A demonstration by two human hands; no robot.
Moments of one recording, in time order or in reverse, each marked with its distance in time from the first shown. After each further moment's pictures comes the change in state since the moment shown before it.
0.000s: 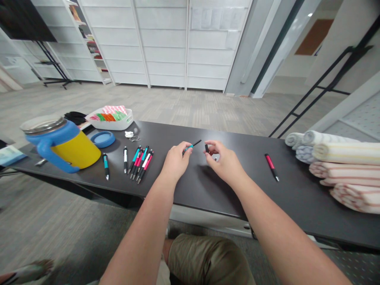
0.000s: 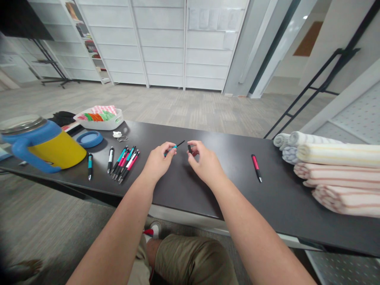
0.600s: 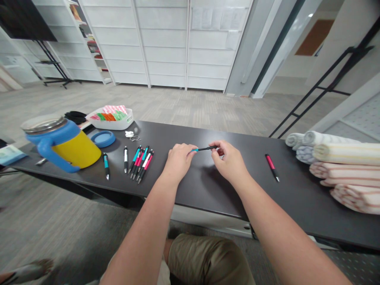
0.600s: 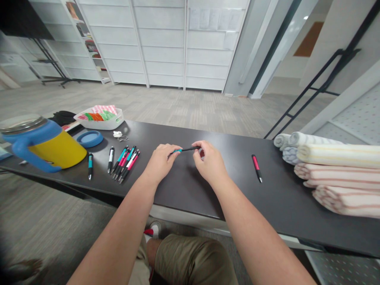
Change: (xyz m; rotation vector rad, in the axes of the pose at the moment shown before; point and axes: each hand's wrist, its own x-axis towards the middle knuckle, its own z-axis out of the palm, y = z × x) left_hand -0.001 0.001 0.002 0.140 -0.071 0.139; right_hand 0.002 0.002 -0.005 -0.145 0.143 0.040
